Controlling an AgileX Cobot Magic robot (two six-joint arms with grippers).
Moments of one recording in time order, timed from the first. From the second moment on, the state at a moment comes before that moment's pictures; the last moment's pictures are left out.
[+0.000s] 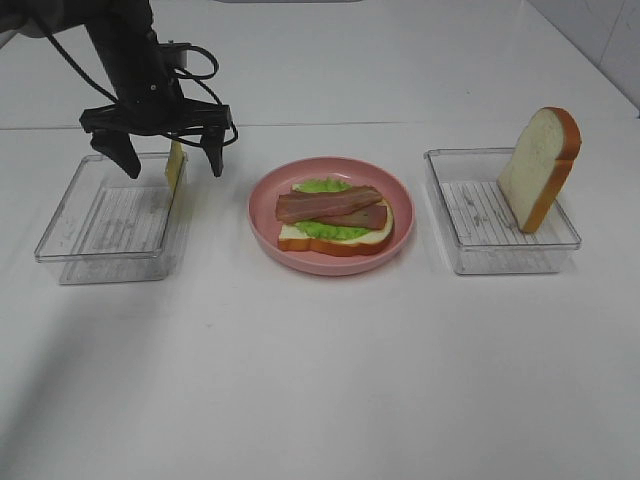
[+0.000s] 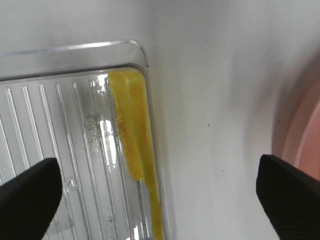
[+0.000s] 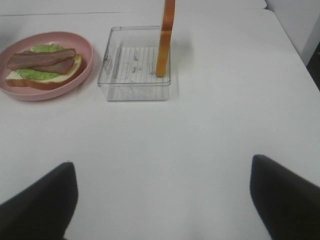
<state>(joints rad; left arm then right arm) -0.26 2.48 -2.24 -0.06 1.22 -0.23 0.05 0.00 -0.50 0.04 1.06 -0.01</state>
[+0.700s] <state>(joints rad) -0.26 2.48 -2.24 -0.07 1.22 -0.22 0.05 0.00 -0.50 0.04 1.06 -0.01</state>
